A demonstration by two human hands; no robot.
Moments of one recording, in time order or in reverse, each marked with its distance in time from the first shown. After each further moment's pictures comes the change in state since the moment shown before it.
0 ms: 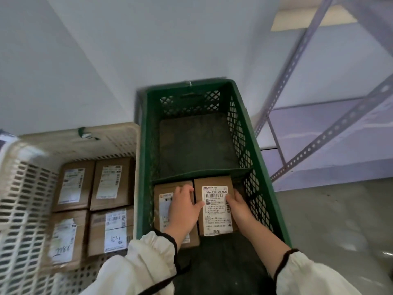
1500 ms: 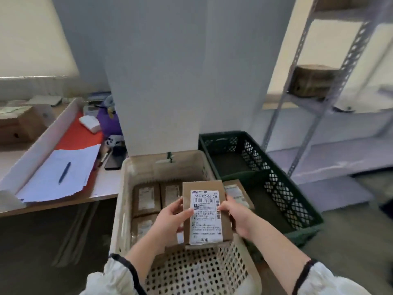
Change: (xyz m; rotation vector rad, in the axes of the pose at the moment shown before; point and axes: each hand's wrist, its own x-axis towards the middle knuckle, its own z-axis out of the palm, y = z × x) left_hand -0.232 -0.250 -0.287 -0.798 -0.285 0.155; right_hand -0.341 0.048 0.268 -0.018 -0.153 -0.321
